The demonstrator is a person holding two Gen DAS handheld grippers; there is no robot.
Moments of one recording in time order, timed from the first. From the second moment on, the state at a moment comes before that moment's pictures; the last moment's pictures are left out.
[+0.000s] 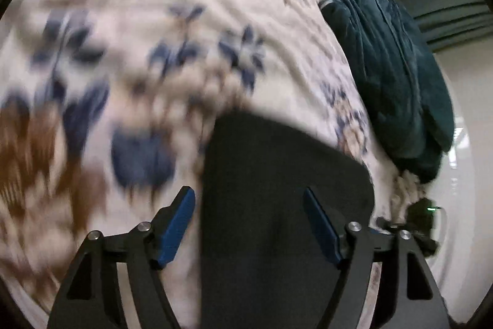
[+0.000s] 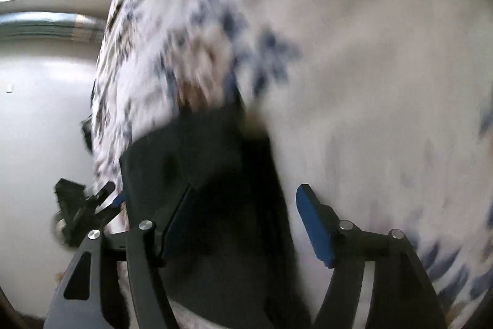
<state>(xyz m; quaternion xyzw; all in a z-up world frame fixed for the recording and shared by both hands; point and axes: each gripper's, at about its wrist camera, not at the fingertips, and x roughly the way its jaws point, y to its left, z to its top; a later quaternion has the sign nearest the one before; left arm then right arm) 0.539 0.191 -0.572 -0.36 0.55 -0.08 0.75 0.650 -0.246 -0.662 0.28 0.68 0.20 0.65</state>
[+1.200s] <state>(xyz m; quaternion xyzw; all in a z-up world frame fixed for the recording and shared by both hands) 0.709 0.214 -0.499 -0.26 0.51 -0.15 0.81 0.756 -0.106 -0.602 0.35 0.59 0.28 0.66</state>
